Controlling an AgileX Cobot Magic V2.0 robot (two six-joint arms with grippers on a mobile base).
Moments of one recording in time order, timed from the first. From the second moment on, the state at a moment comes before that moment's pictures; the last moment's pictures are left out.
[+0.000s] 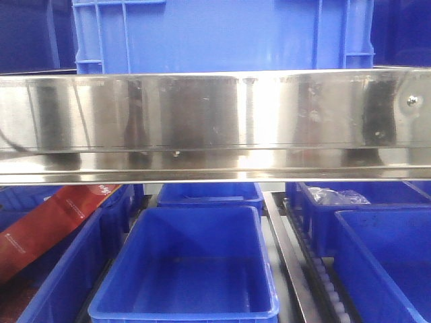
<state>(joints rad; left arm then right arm) -0.49 1.76 -1.80 -0.30 0.48 0.29 0.37 1.69 -1.73 0.17 0.57 -0.05</state>
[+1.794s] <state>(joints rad) -0.45 1.50 -1.55 -0.30 0.37 0.08 0.28 1.38 -1.50 0.14 0.50 -0.05</state>
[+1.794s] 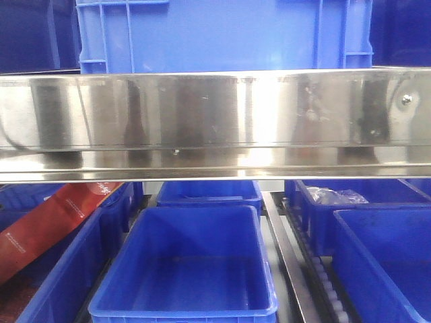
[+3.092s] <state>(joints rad) -0.45 0.79 -0.68 -0.26 0.02 0.08 0.28 0.52 -0.64 0.13 0.24 -0.05</state>
